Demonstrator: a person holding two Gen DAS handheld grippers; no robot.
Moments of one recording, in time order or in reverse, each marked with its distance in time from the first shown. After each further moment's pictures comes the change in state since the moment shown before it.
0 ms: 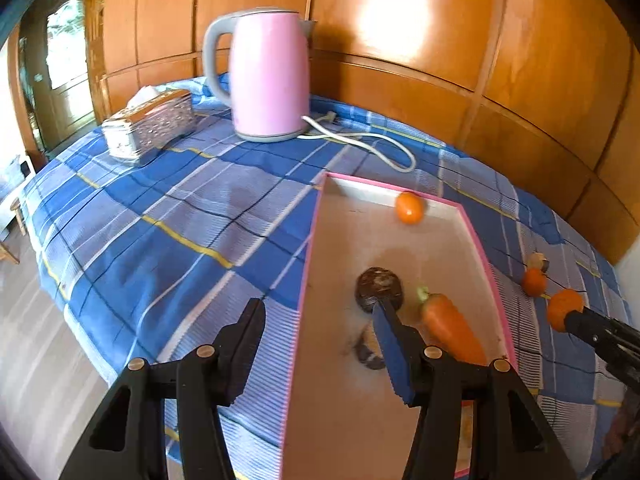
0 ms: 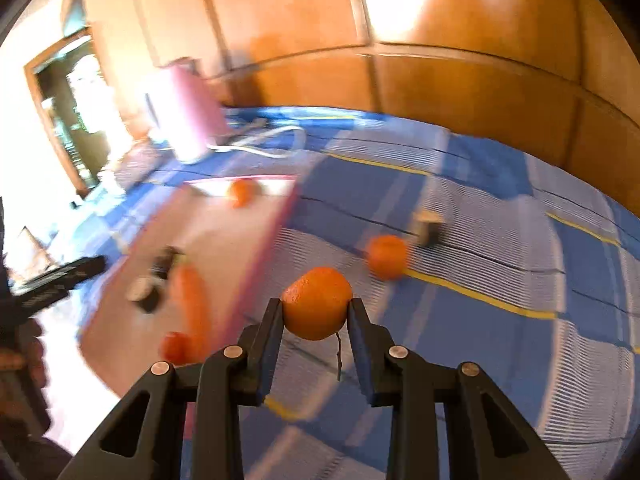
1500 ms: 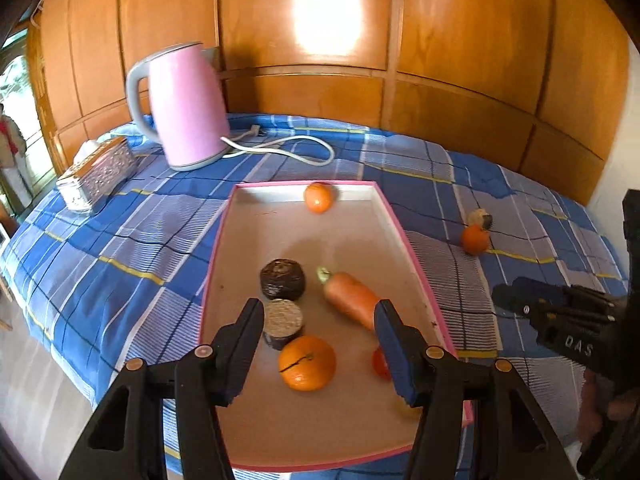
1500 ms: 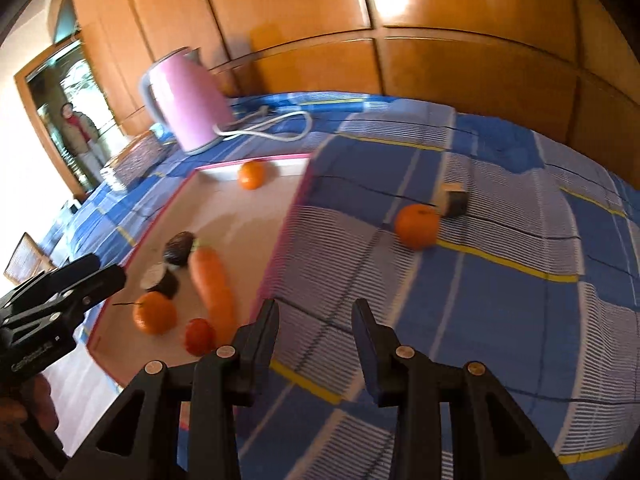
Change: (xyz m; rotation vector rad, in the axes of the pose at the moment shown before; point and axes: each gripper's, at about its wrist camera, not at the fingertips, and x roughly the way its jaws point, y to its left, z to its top) left arm -0.022 -0.081 -0.020 0.233 -0.029 -0.092; right arm 0.006 -0.006 -0.021 0.101 0.020 -0.087
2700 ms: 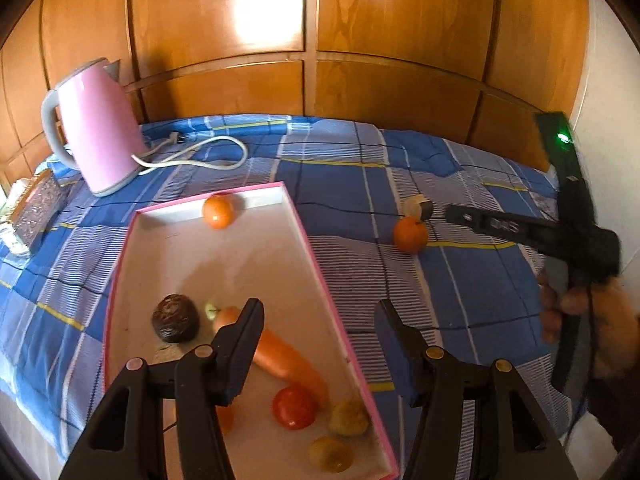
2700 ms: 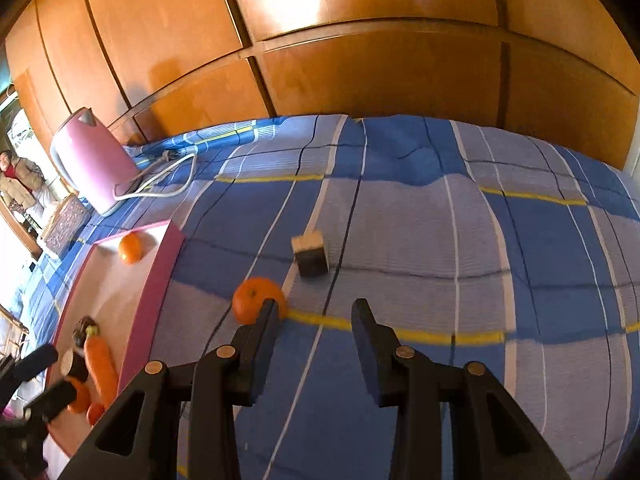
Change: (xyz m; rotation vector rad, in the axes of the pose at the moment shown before) left arm 0.038 -0.066 0.026 0.123 0.057 -0.155; right arm 0.030 -0.100 0.055 0.156 -0.037 -0.137
